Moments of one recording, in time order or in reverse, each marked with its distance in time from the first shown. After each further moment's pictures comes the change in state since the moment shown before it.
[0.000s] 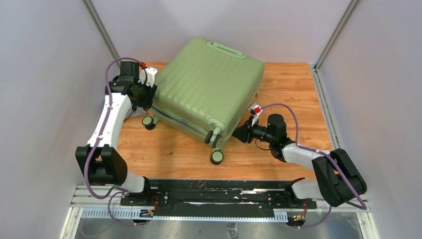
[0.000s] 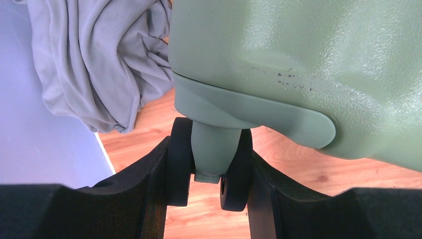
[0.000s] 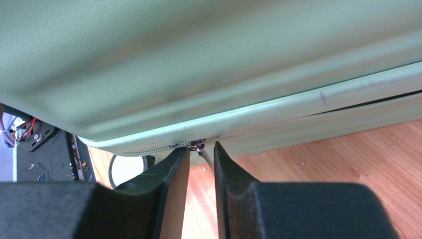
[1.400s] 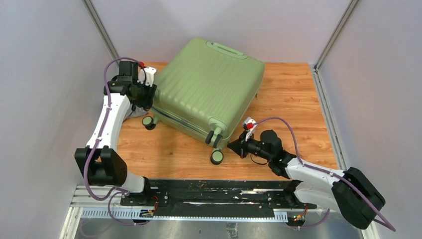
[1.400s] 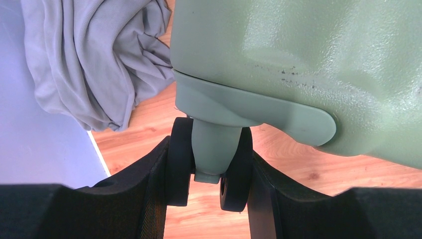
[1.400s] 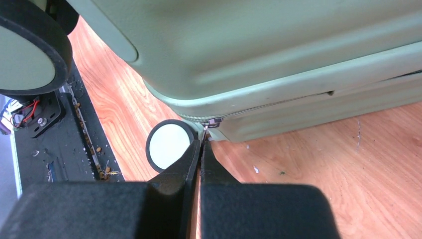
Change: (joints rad) left arm 0.005 -0.008 0.009 -0.017 0.021 -0.023; right arm 0.290 -0.259 -0.125 -0.118 0.290 0.034
